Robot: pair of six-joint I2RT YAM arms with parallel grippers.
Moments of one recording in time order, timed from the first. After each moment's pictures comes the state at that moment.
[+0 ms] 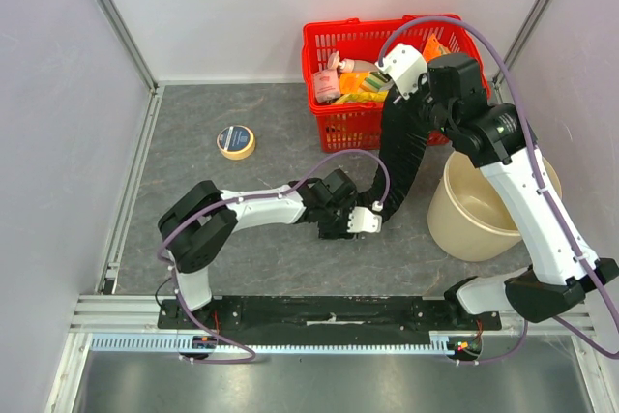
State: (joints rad) left arm -0.96 1.83 1.12 -0.34 0.24 0.77; right arm 0.50 1.37 1.82 -0.98 0.24 -0.48
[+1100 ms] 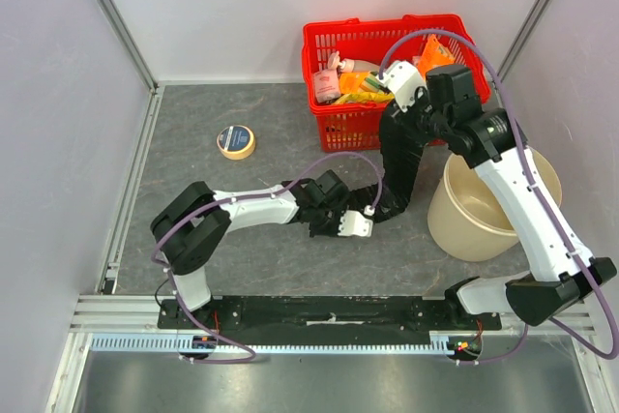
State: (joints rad) left arm -0.94 1.80 1.09 -0.39 0.28 0.83; right arm 0.43 1.35 1.68 -0.96 0.08 -0.47
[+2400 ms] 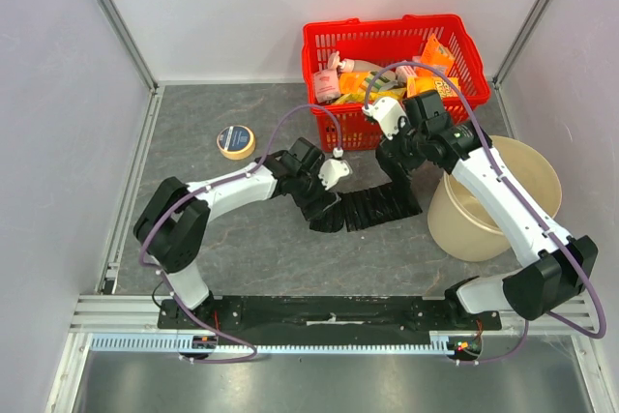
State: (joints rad) left arm -0.73 1.73 1.14 -0.44 0.22 0.40; right arm 0.43 1.38 1.40 -0.91 -0.02 -0.43
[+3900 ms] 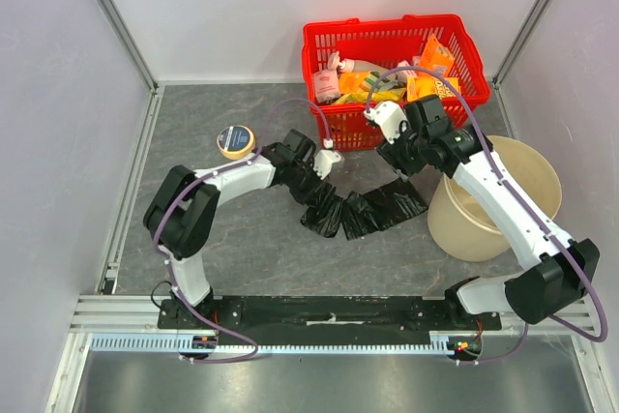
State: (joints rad) left arm -0.64 1.85 1.19 -0.43 0.41 0.27; right arm 0.43 1.35 1.34 -0.90 -0.01 -0.41
